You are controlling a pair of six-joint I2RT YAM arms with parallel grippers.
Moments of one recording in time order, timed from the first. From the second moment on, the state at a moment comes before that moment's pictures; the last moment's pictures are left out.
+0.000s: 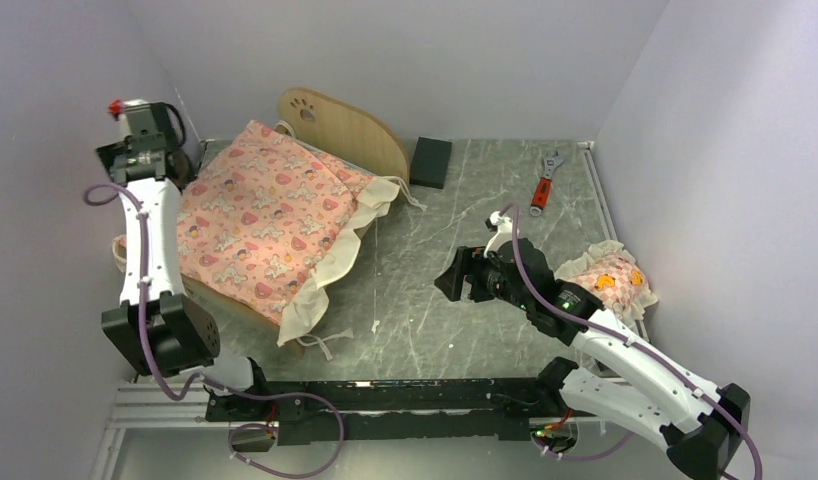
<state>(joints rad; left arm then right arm) 0.31 1.53 1.66 -0.82 -0.57 -0.11 0.75 0.82 0.71 -0.41 0.03 0.61</state>
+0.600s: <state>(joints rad) -0.37 1.43 1.55 -0.84 -0.12 -0.20 0.75 0.83 0.71 -0.42 0.11 0.61</state>
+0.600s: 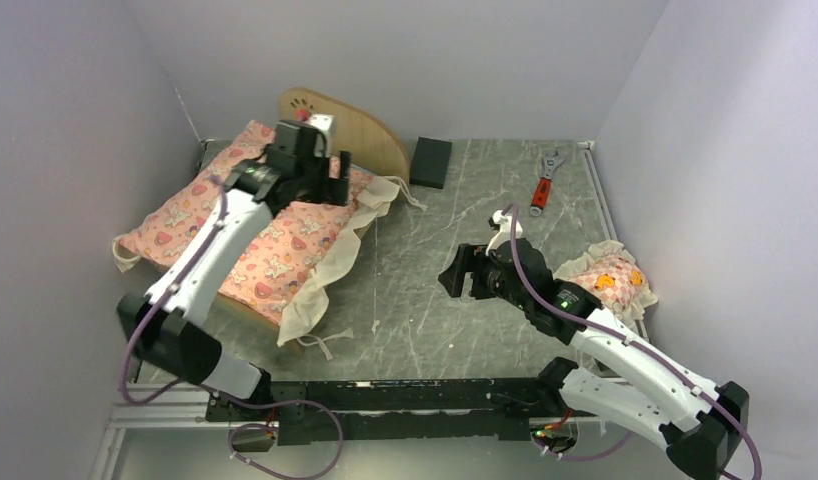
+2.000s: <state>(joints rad) -1.08 1.92 1.63 -0.56 -0.08 0.05 0.74 0.41 0.65 -0.63 0.50 0.65</state>
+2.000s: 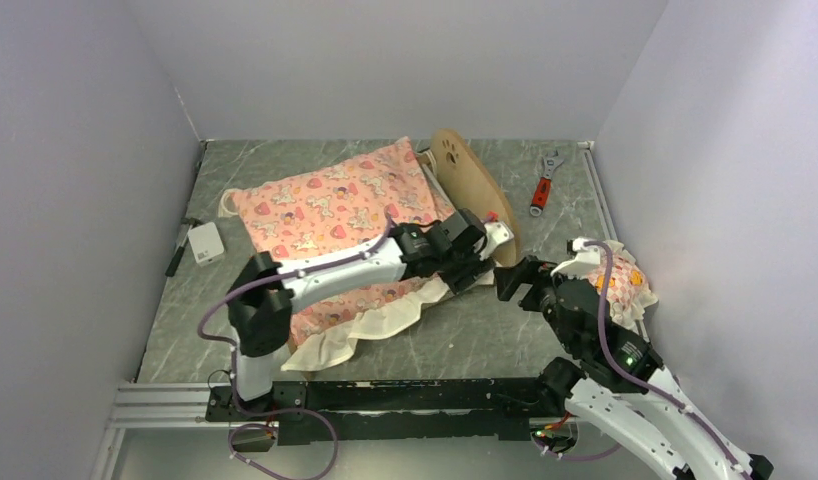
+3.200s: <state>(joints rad) -0.52 0.98 1.10 -1.22 -0.54 -0.68 0.32 1.16 1.13 -0.51 0.04 0.18</state>
